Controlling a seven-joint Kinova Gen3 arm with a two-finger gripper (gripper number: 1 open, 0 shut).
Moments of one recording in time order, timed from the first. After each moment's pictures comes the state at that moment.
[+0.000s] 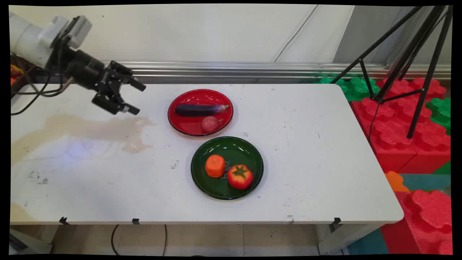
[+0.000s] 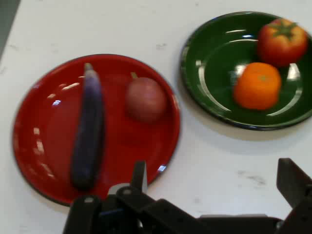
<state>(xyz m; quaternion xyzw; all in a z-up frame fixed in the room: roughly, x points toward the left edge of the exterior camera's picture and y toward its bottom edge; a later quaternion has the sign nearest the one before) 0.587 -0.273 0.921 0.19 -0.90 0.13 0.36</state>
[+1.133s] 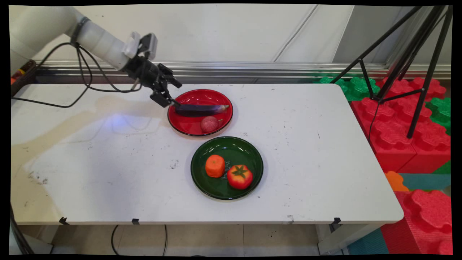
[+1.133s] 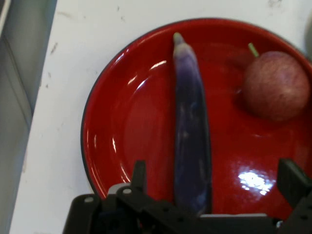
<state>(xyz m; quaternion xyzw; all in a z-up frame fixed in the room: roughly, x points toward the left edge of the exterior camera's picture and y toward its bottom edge) 0.550 -0.419 0.840 0.19 -0.92 0.15 0.30</state>
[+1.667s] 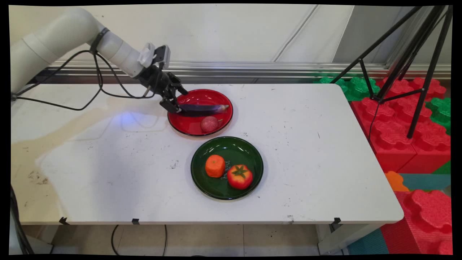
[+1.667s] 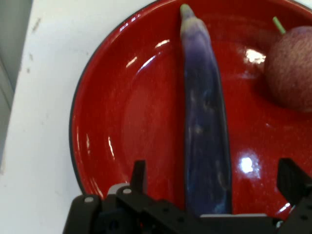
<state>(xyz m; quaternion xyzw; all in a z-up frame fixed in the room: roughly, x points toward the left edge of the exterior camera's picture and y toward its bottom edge) 0.537 -0.449 0.803 0.19 -0.93 0.14 0.28</state>
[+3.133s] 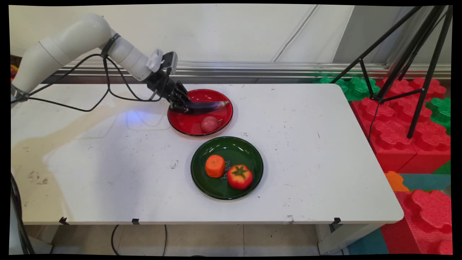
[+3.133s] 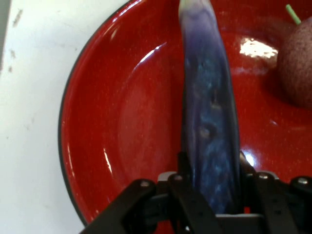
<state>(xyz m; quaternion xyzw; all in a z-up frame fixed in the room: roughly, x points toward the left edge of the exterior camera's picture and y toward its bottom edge) 0.529 -0.468 0.782 0.18 -0.94 0.12 0.27</state>
